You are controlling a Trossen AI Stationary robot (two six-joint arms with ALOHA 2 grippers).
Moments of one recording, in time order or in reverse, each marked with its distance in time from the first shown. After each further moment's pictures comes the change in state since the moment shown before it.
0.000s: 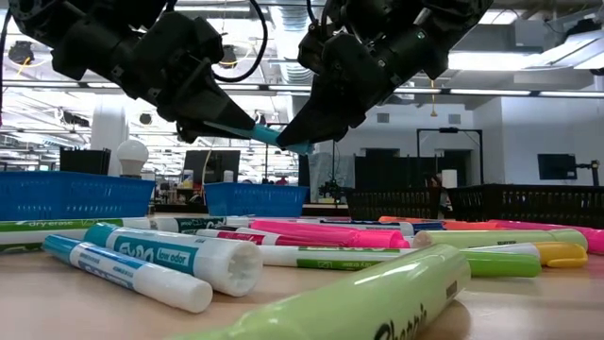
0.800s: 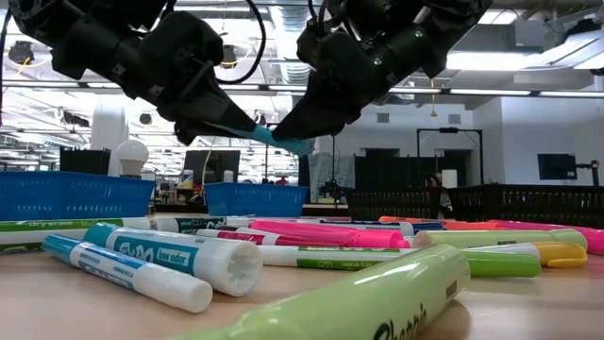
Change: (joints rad) left arm -0.002 -0.009 0.000 -0.023 -0.021 -0.081; right arm -0.001 -0.002 0.002 0.035 0.032 -0.023
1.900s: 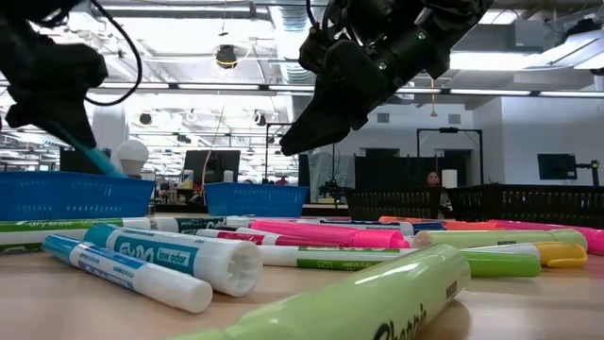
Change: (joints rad) left arm 0.001 -0.840 0.000 -1.474 -0.141 -0.690; right arm 0.007 0.001 -0.002 -0.059 -0.007 -0.004
